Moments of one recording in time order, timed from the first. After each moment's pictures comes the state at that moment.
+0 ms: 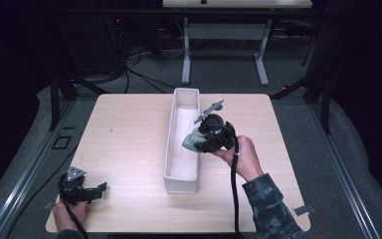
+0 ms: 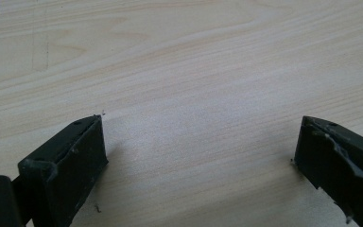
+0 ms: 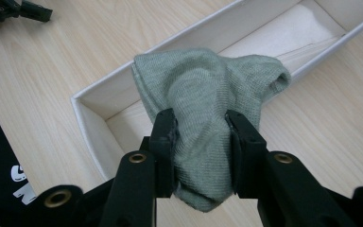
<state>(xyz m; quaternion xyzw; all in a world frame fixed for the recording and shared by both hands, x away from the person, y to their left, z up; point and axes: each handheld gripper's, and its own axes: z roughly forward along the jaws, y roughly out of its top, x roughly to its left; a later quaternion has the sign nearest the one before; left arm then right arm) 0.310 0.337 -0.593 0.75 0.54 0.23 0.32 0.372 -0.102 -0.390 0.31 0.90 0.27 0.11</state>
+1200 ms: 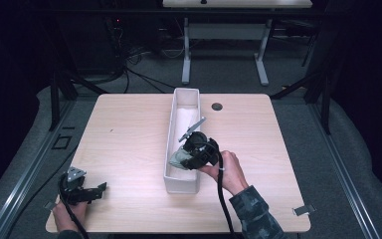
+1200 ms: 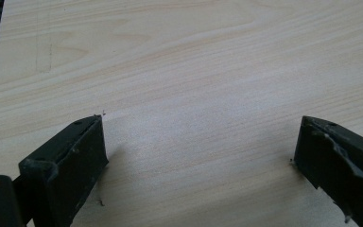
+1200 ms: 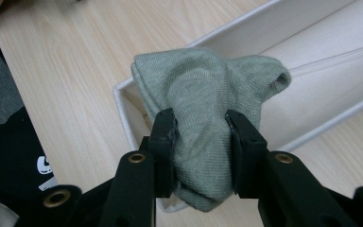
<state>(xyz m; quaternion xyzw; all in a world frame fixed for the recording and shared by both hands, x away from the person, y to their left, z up) 0.309 0.336 -0.592 0.75 0.54 0.23 0.31 0.356 -0.067 -0.431 0.29 0.92 0.27 0.06</state>
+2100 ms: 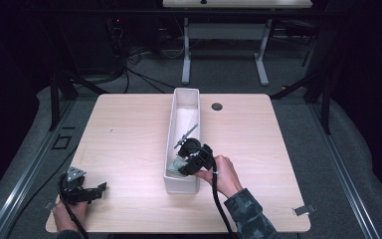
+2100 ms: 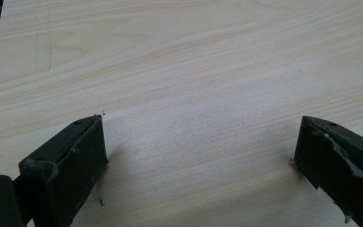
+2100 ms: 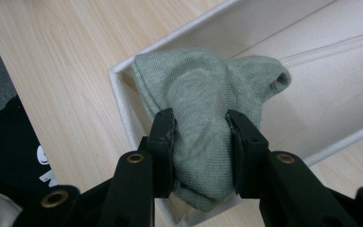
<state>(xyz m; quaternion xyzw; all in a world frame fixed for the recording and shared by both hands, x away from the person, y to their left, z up) 0.310 0.337 -0.592 0.75 0.54 0.23 0.31 0.358 -0.055 -0.456 0.29 0.93 0.23 0.04</state>
